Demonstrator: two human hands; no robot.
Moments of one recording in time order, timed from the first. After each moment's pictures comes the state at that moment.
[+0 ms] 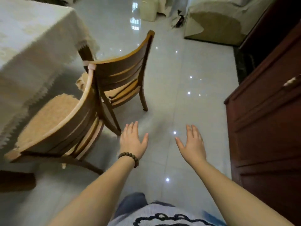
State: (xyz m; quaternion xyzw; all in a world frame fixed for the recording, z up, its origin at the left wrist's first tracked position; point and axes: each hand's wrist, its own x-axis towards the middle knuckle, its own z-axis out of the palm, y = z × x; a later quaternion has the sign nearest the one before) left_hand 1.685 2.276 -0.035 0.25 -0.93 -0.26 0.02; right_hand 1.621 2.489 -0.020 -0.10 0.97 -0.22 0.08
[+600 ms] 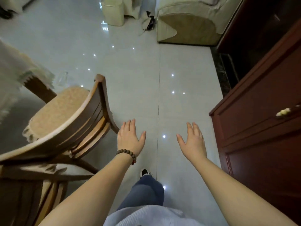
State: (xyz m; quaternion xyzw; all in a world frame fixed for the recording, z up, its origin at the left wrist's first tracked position) left_hand 1.297 2.283 -0.045 0.16 -0.96 -0.23 -0.01; right_hand 1.270 2.514 -0.036 0.01 0.97 -0.24 0.09
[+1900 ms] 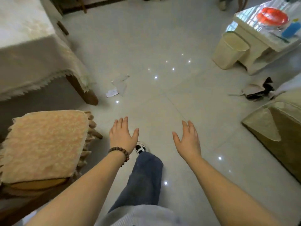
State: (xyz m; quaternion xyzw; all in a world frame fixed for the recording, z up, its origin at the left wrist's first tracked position) left_hand 0.670 2.055 -0.058 0.60 -0.76 -0.23 0.06; right_hand 0.470 2.171 -0.045 -0.42 0.87 -0.18 0.20
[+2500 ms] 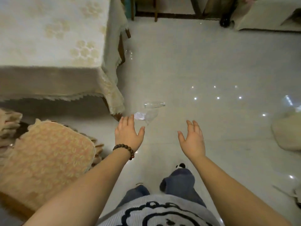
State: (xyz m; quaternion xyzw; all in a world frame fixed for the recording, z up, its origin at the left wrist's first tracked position) left_hand 0.600 1.699 -0.040 0.75 -0.61 -0.22 0.14; right_hand 0.369 1.705 -0.034 -0.60 0.76 -0.11 0.23
